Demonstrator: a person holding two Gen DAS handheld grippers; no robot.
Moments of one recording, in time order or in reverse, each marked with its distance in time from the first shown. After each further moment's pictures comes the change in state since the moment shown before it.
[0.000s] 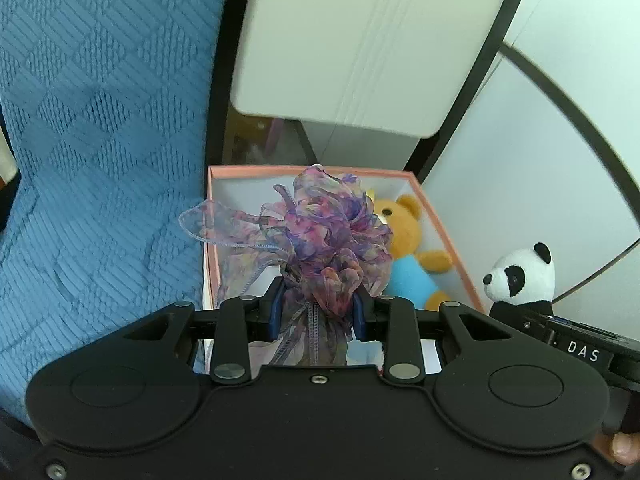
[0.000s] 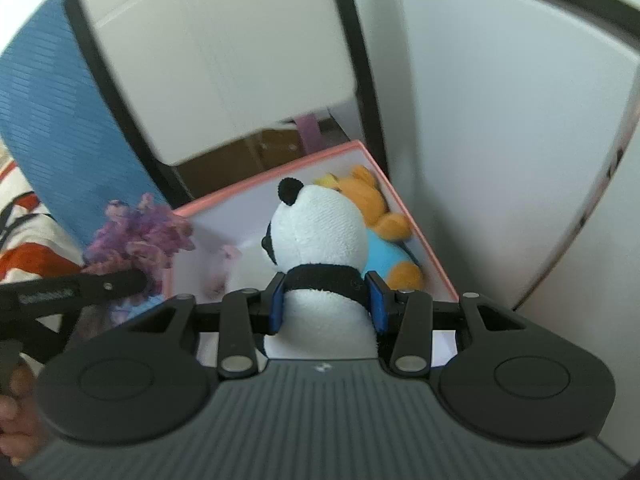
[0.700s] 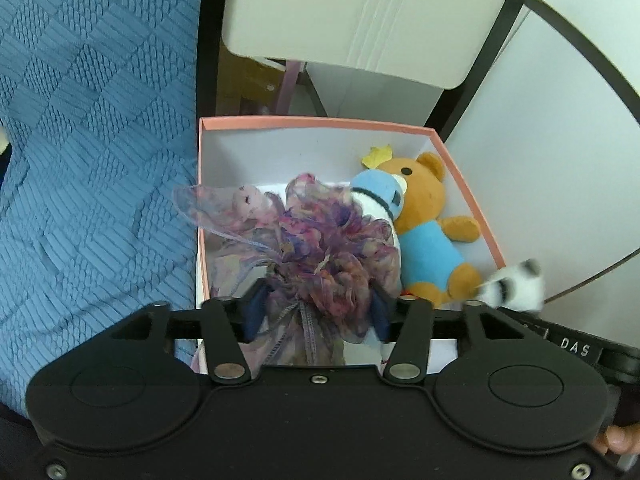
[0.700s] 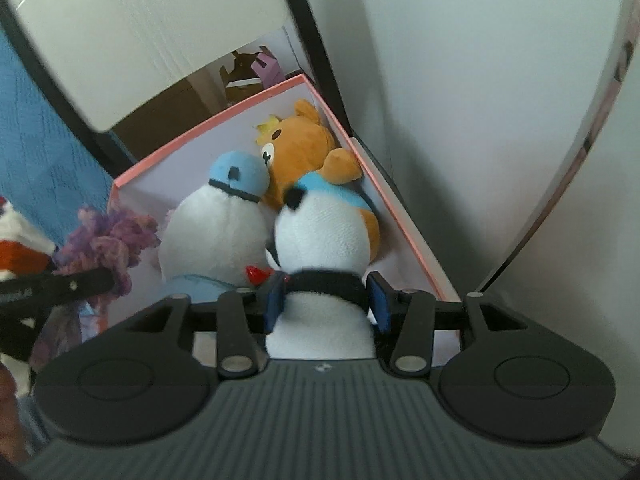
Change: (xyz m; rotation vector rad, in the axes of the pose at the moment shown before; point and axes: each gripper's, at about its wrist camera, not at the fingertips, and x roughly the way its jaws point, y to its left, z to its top) left arm 0.046 -0.004 -0.013 -0.003 0.086 0.040; right arm 0.056 -0.048 -0.011 0.099 0.127 -0.015
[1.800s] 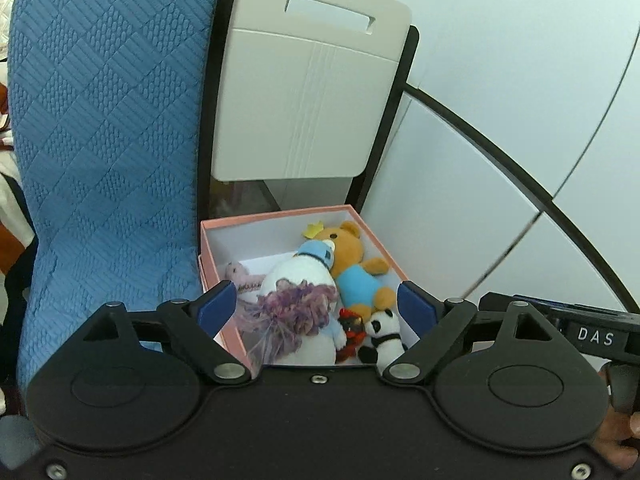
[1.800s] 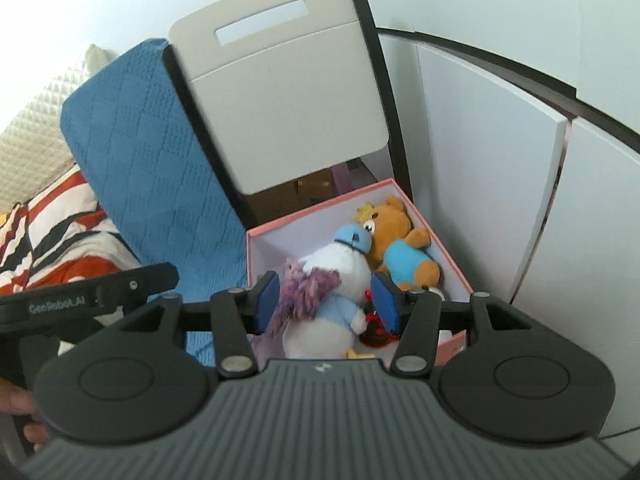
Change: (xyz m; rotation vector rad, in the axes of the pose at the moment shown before) left arm -0.203 0.013 -0.033 0.161 -0.242 -0.144; right arm -0.199 0.092 -0.053 -0.105 -0.258 0.086
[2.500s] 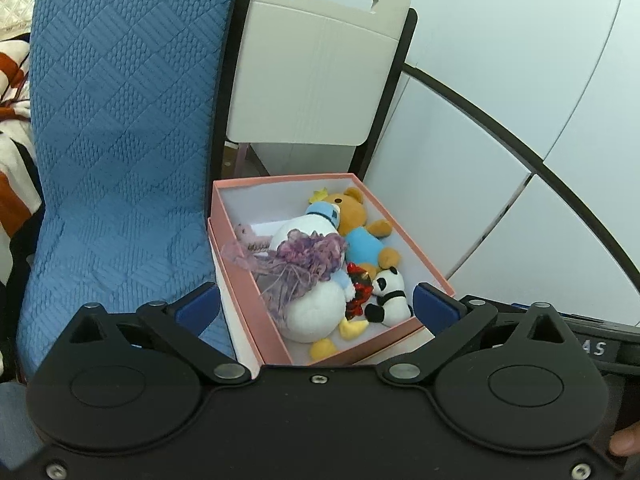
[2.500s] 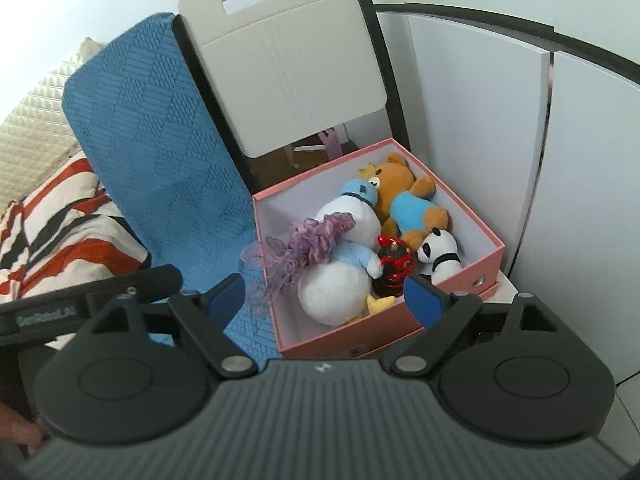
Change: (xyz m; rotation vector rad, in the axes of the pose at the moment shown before) left arm -0.026 0.023 -0.063 -0.001 0.009 -0.022; right arm -0.006 0.031 -0.071 0.043 -0.006 -0.038
